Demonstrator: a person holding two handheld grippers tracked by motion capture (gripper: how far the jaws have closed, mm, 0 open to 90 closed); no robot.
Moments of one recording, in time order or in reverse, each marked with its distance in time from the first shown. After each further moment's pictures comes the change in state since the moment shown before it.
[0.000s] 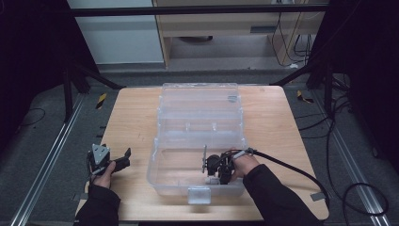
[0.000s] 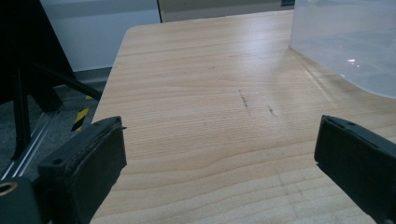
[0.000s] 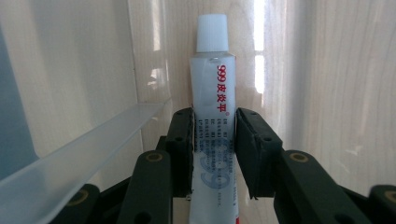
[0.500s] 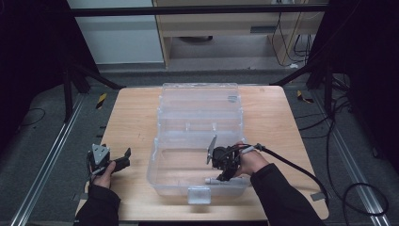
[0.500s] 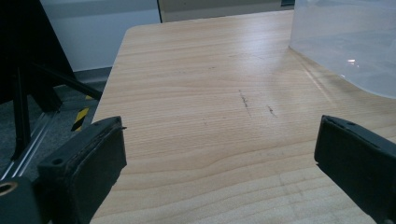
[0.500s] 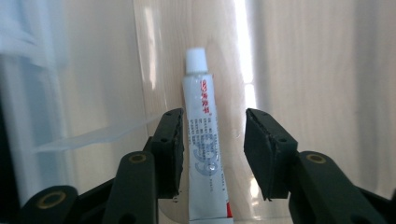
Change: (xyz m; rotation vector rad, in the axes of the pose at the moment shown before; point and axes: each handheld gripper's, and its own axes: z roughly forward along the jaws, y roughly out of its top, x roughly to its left) left arm 0.000 0.000 0.000 0.000 0.000 0.000; right arm 0.001 -0.016 -0.039 -0.187 -0.035 0.072
